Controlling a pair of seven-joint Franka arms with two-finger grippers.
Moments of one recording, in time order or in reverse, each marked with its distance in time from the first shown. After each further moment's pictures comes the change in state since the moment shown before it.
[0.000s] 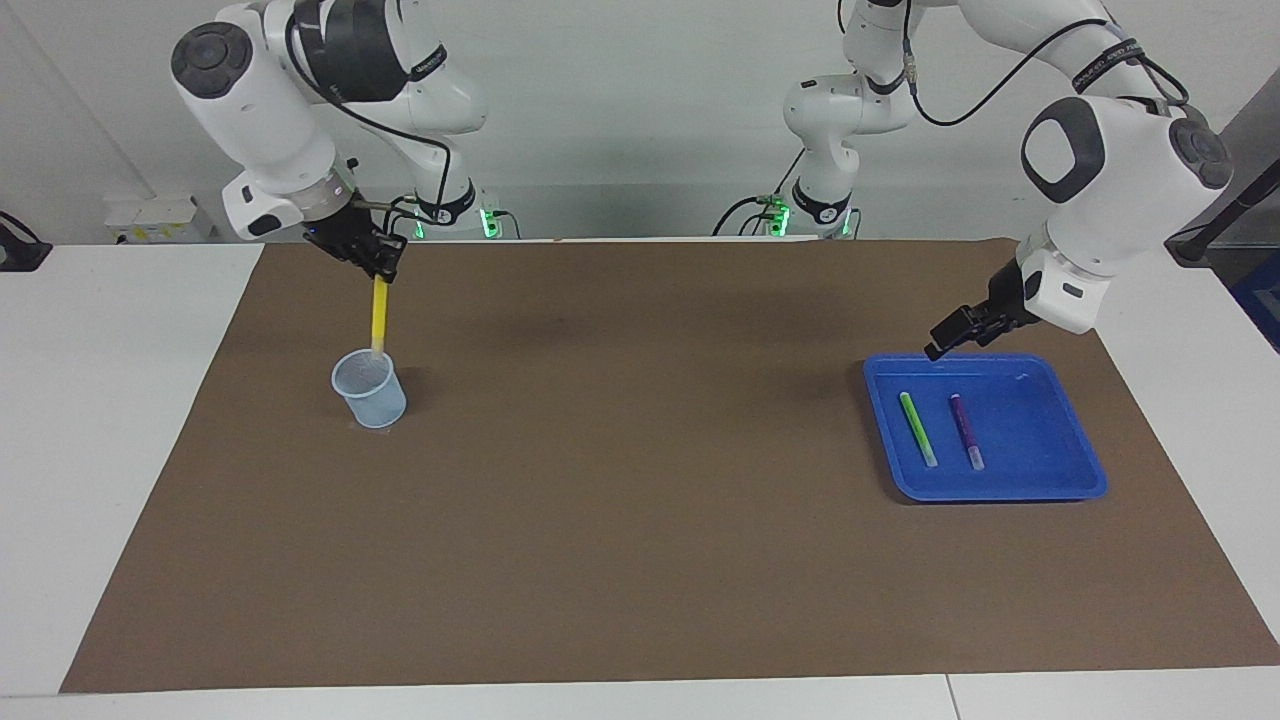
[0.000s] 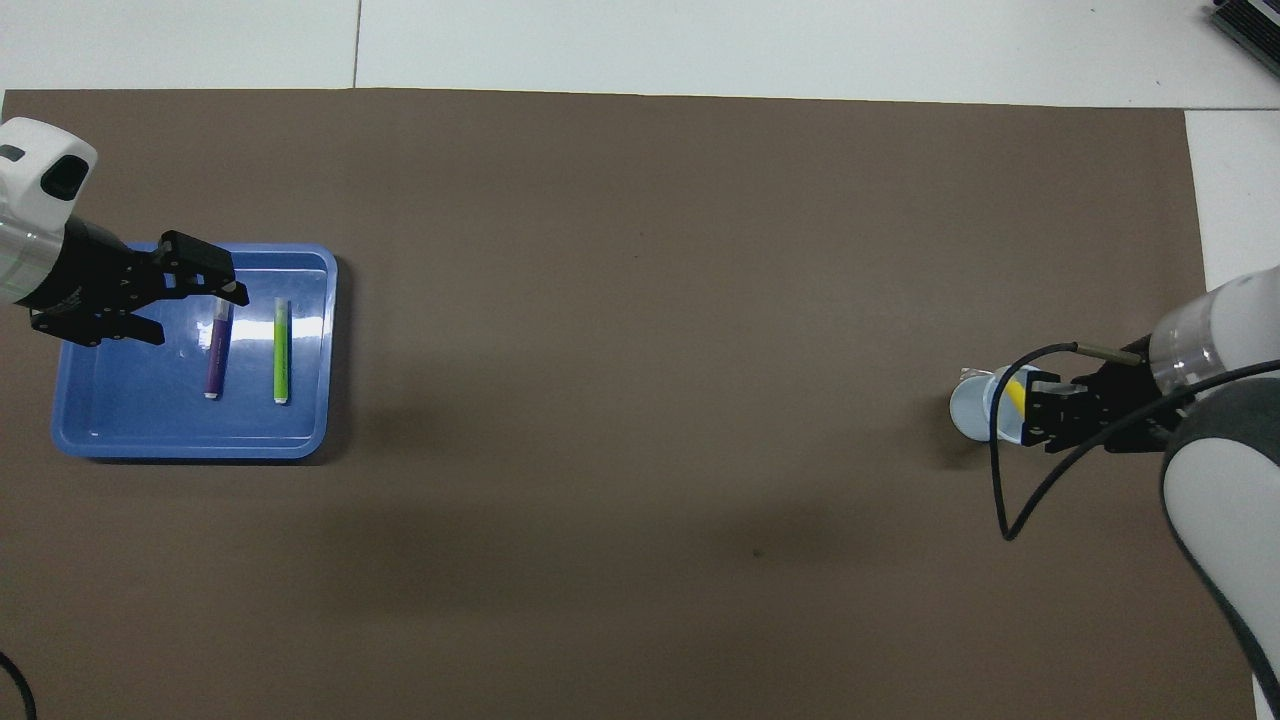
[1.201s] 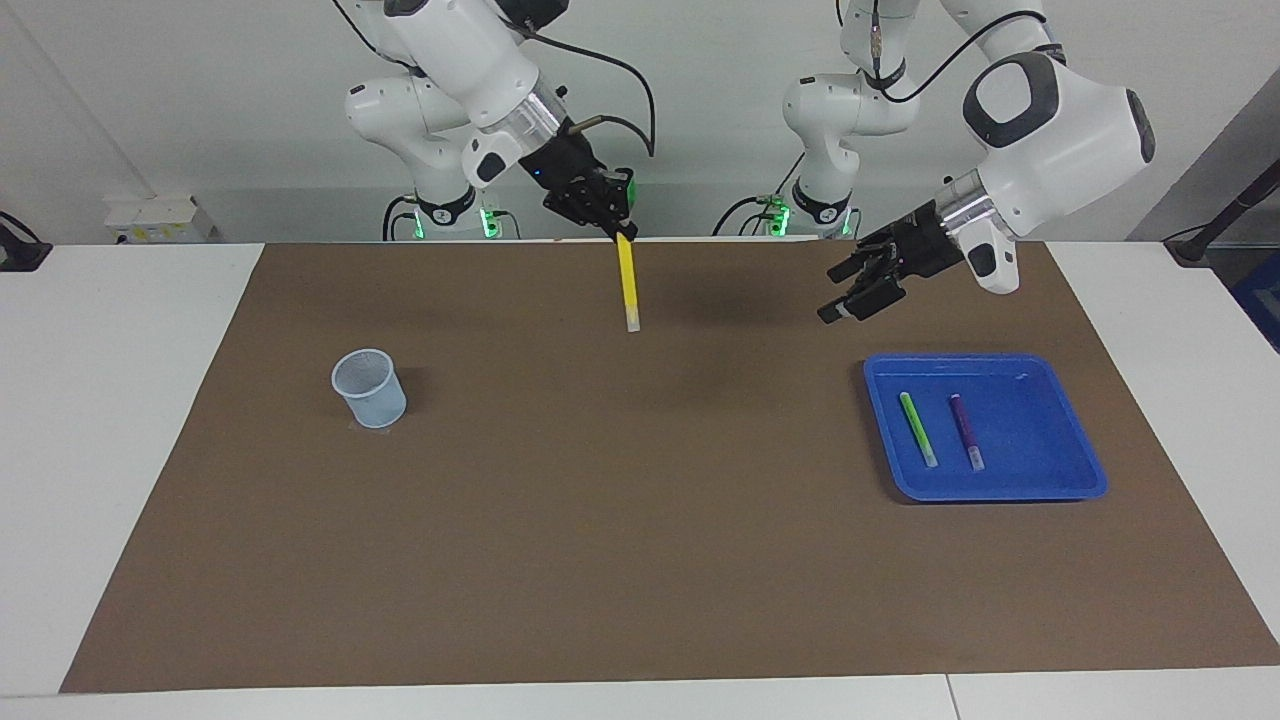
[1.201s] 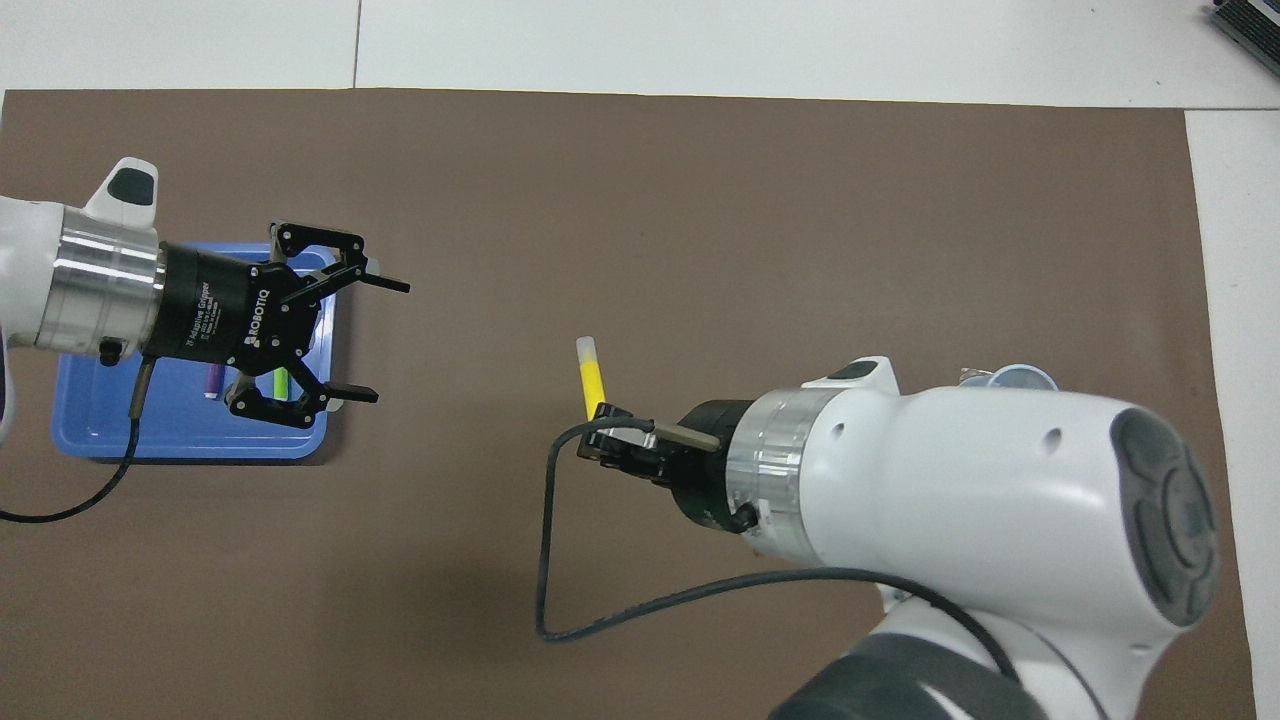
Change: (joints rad) left arm -0.114 -0.132 -0.009 -0.159 -0.579 0.019 -0.716; right arm 0.491 -0.001 0.026 -0.042 0.438 0.624 0.370
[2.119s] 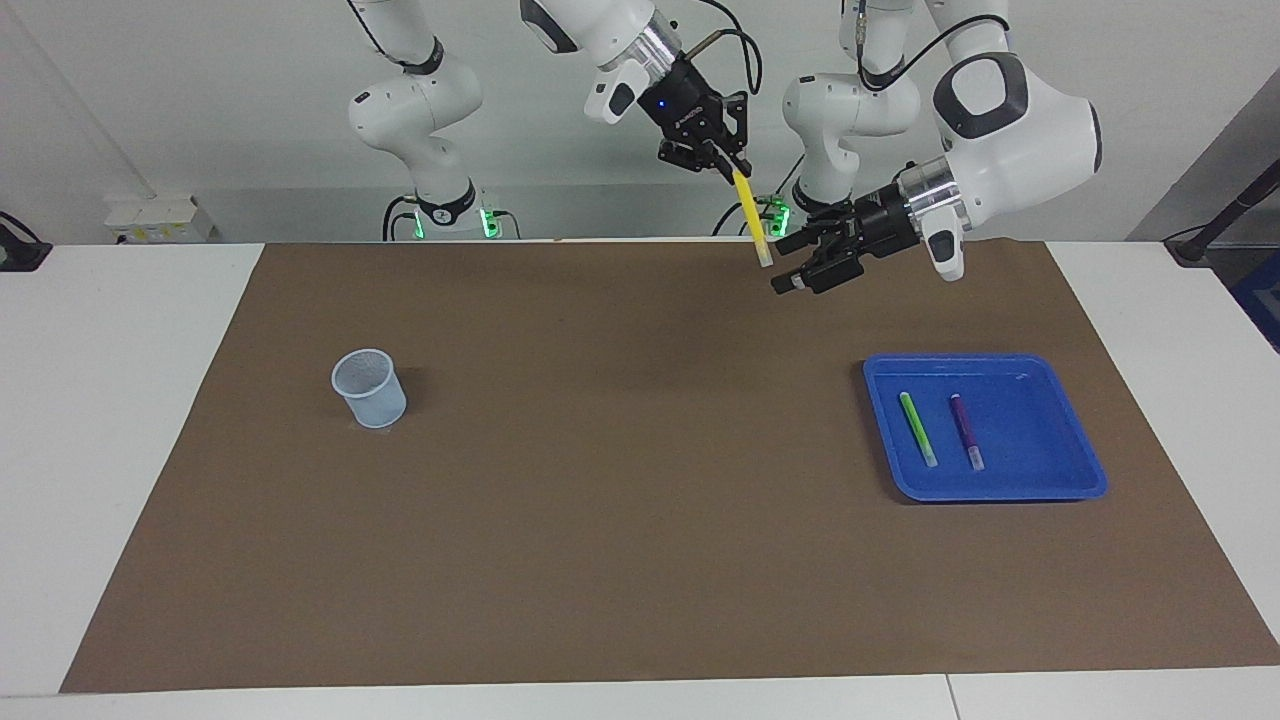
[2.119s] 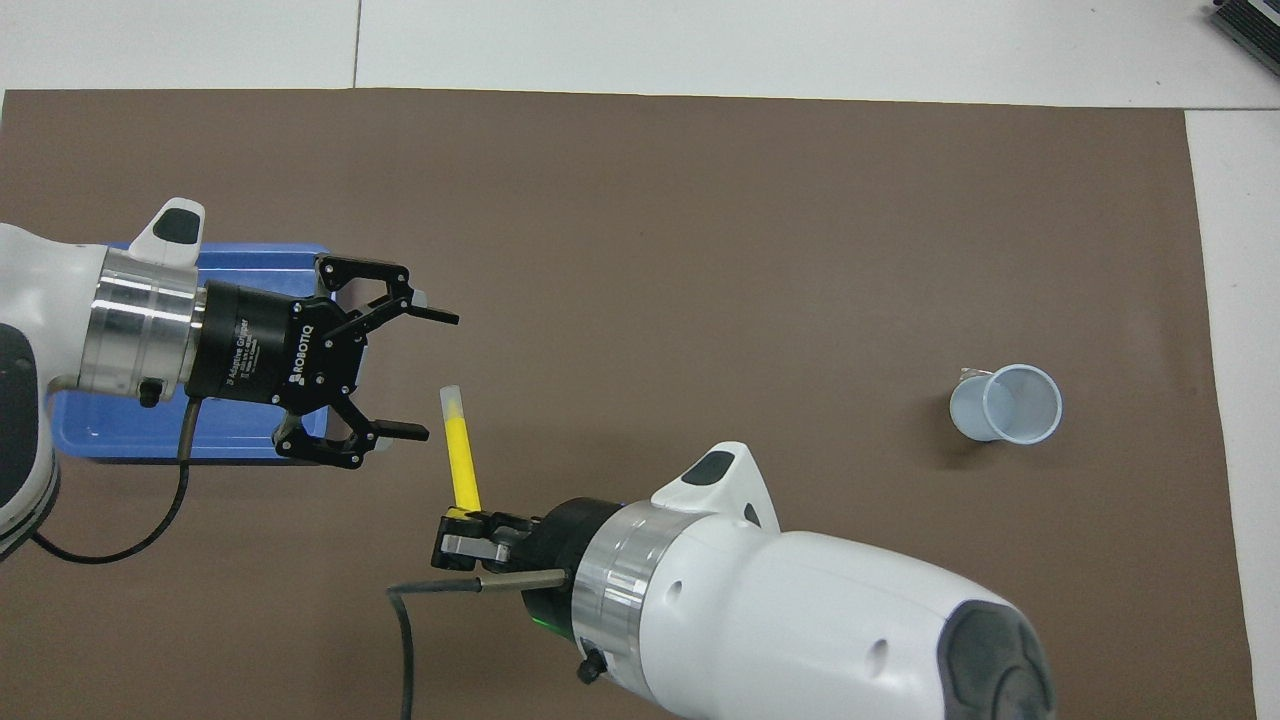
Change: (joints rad) left arm -0.041 -0.079 0.004 -0.086 -0.135 -0.070 -0.018; right arm 0.173 0.005 -0.001 -0.003 0.000 0.157 -0.008
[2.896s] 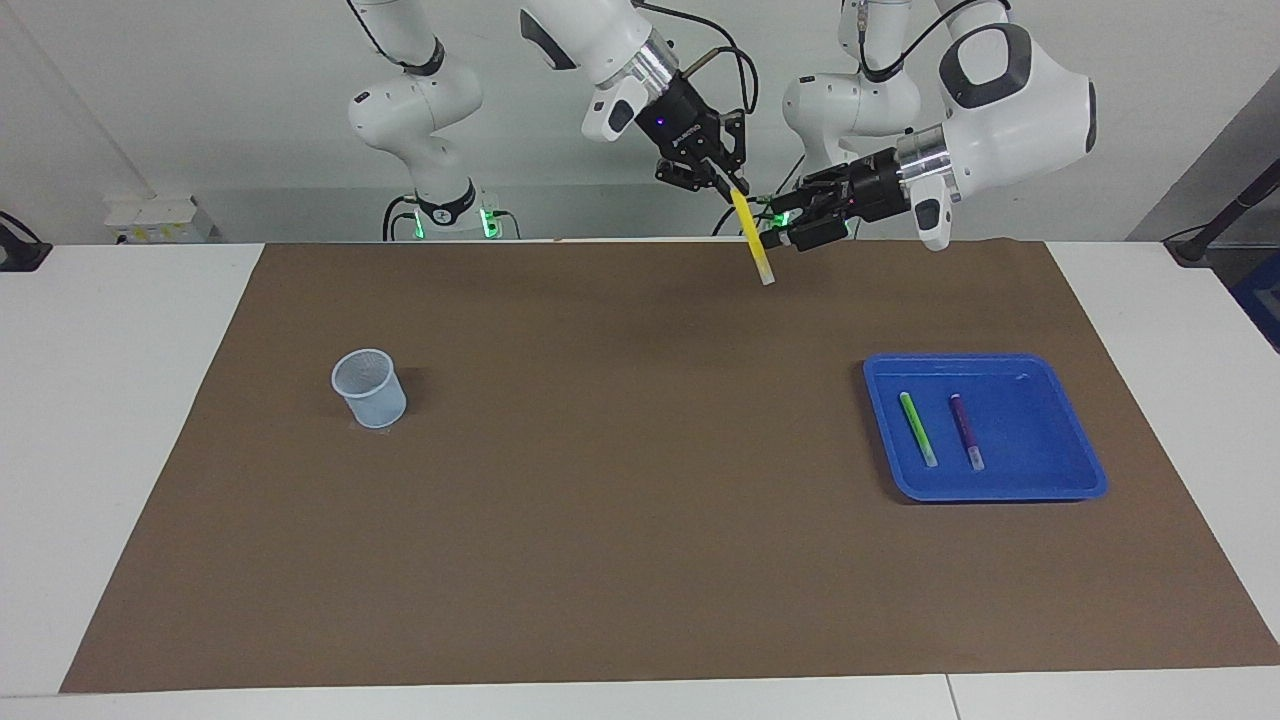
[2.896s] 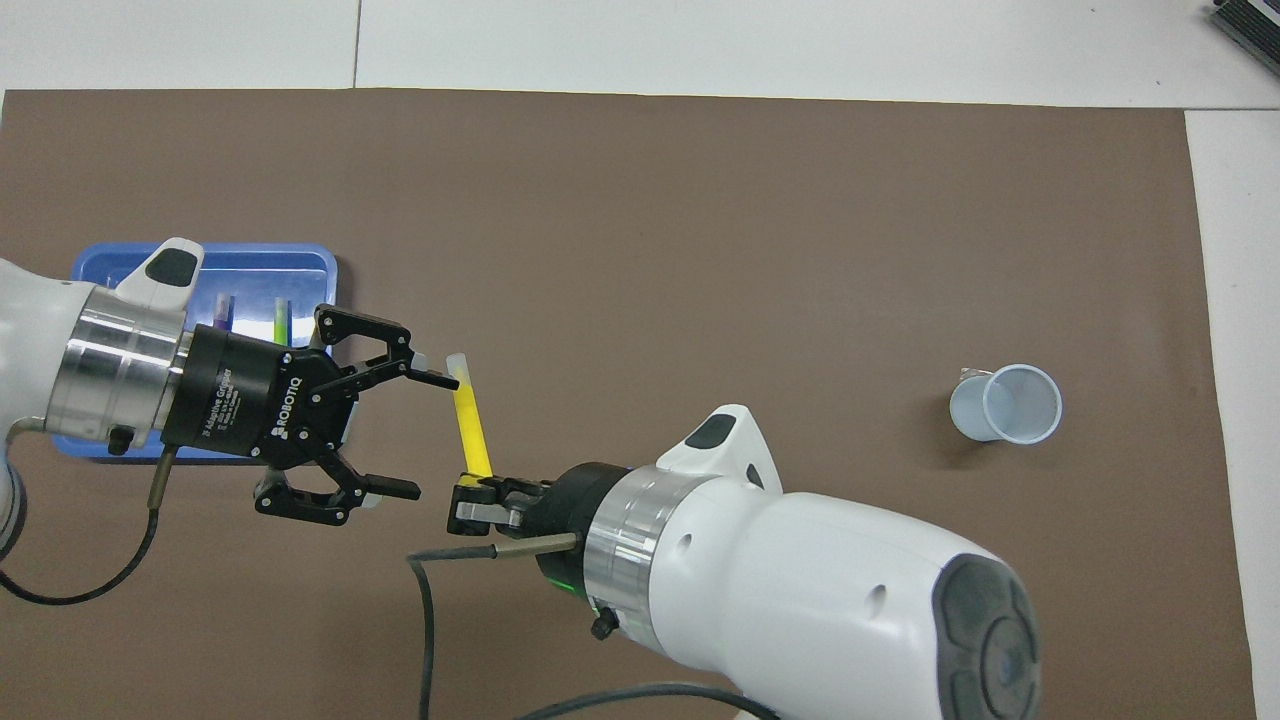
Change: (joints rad) left arm -0.009 -0.054 -0.006 -0.057 0.000 -0.020 -0.020; right arm -0.012 0.026 -0.007 -0.001 0.000 0.037 -0.093
